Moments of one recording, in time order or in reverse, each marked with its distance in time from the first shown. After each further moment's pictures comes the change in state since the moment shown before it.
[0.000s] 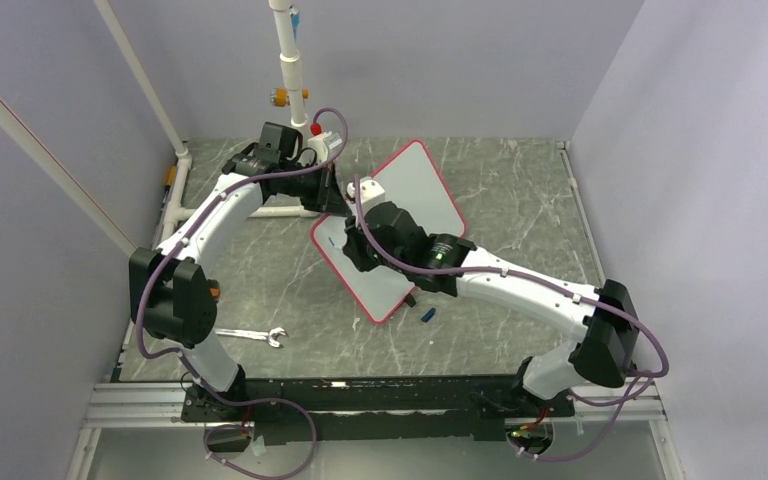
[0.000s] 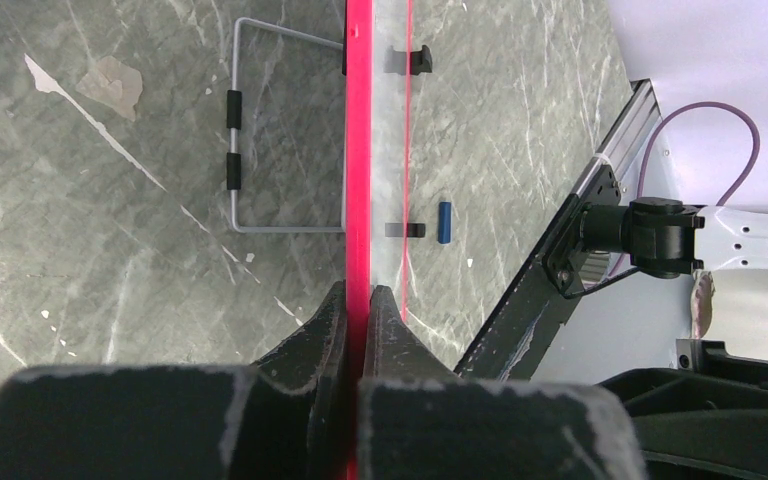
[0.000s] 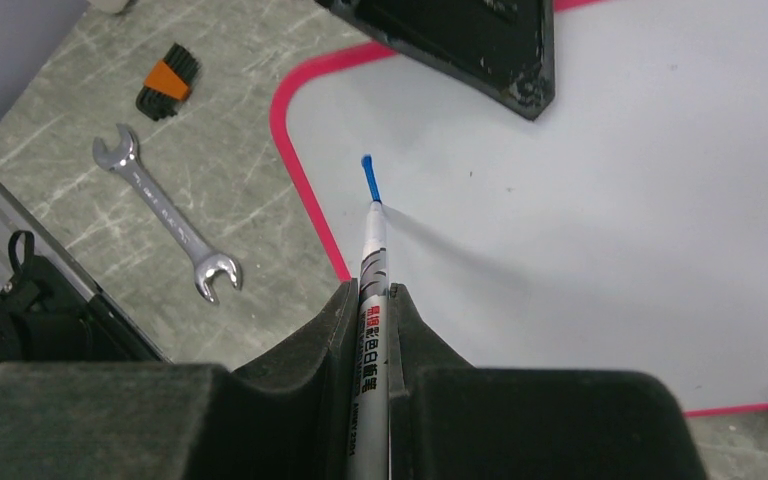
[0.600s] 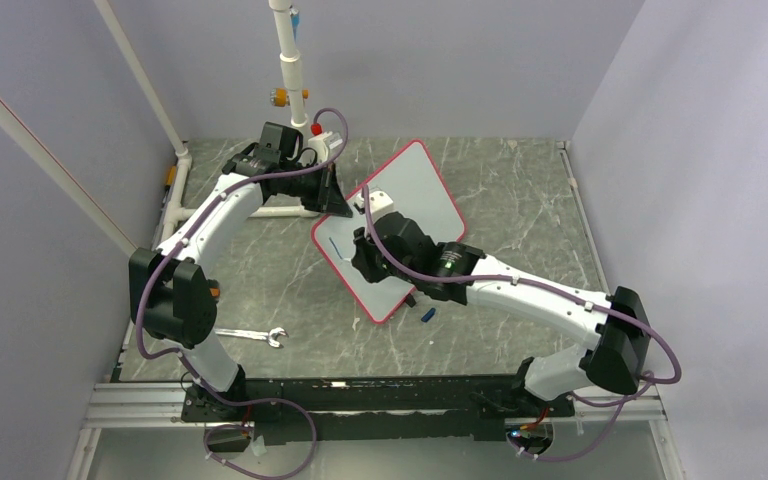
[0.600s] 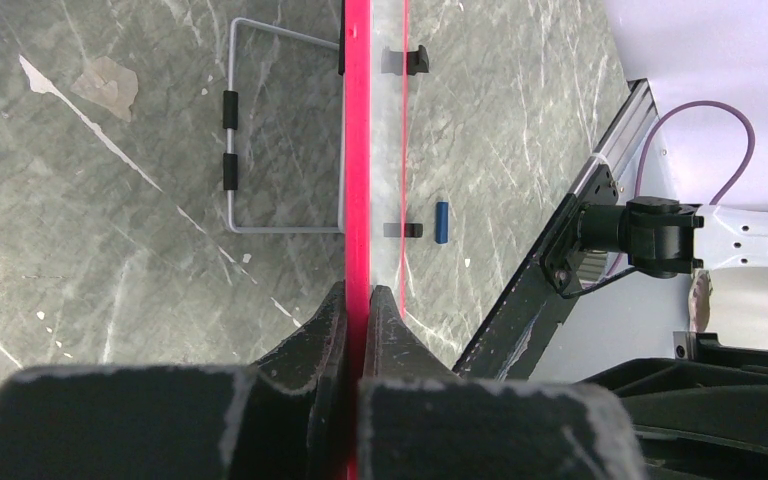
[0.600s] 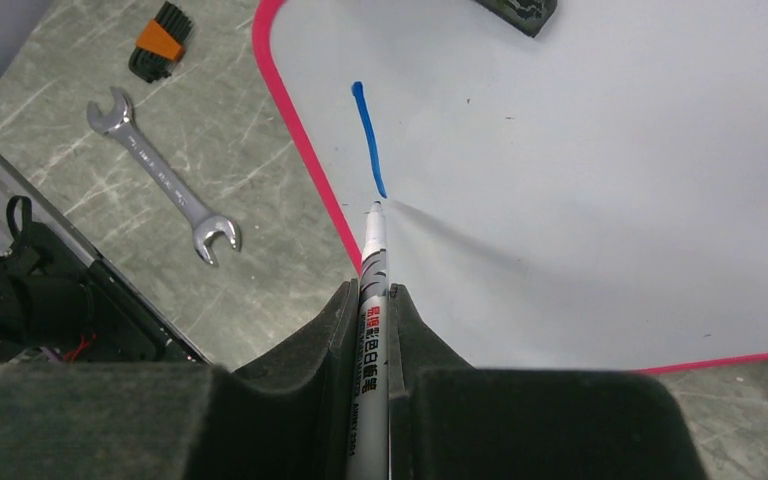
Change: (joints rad) left arm -0.002 0.000 0.000 0.000 0.001 -0.002; right arm 0.021 -0.072 -0.081 -0.045 0.001 0.041
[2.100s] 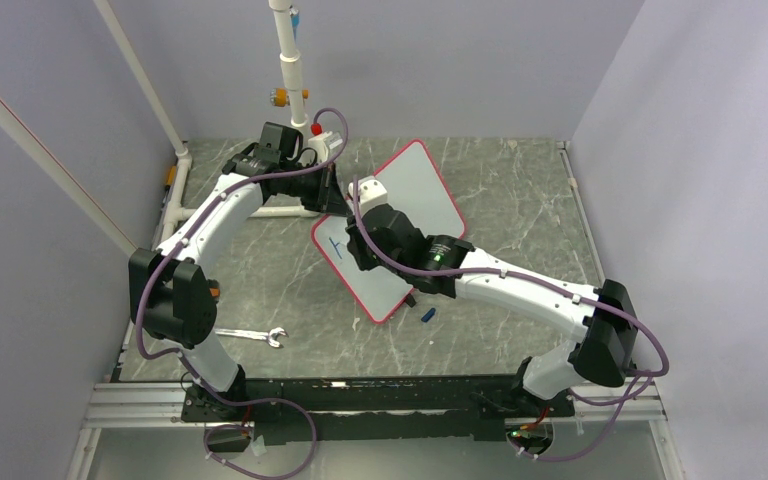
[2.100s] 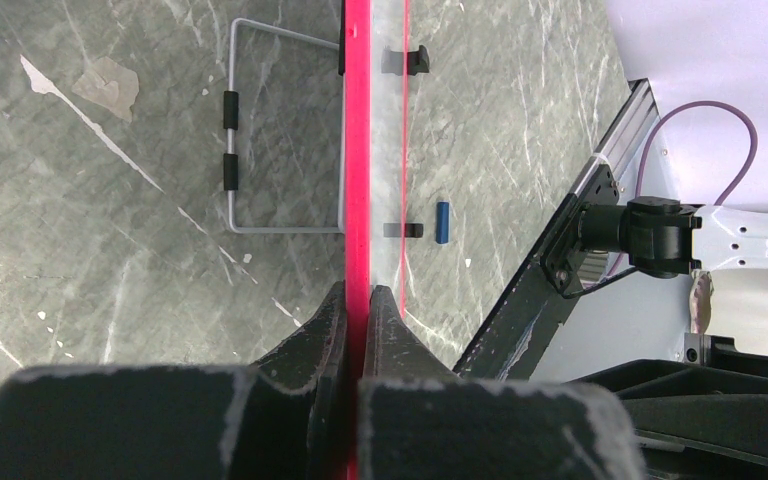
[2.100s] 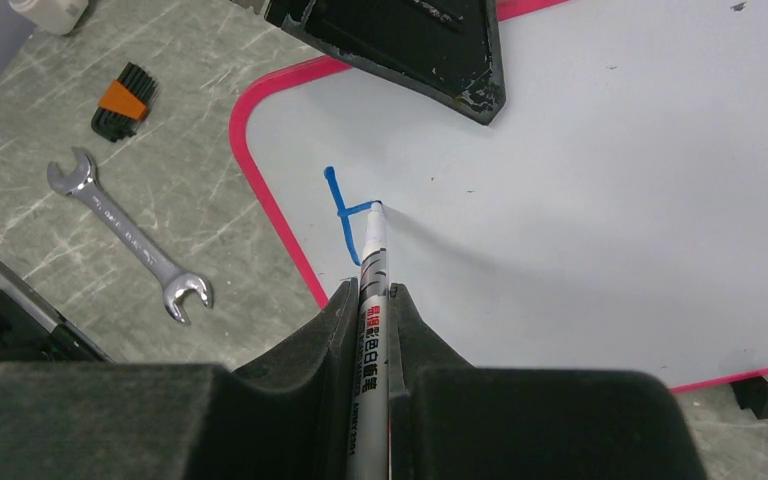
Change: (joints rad) left arm 0.000 -0.001 0.000 0.000 -0.001 0.001; right arm -0.003 0.071 0.085 0.018 0.108 -0.030
